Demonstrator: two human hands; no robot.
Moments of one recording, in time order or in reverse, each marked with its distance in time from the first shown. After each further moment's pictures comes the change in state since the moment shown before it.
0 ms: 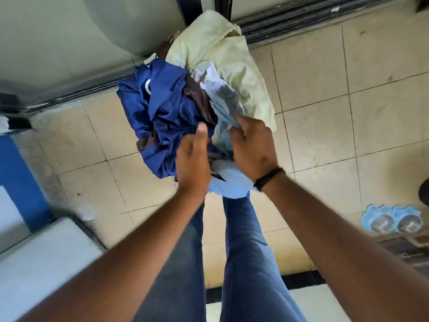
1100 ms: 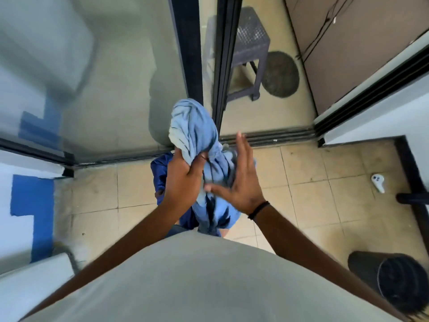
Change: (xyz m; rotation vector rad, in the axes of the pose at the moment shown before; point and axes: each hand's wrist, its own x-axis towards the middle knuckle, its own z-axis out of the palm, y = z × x) left_hand -0.218 0.211 -0.127 -0.146 0.030 0.698; right_hand -0.125 -0.182 -0.213 -0.035 0.076 -0.527
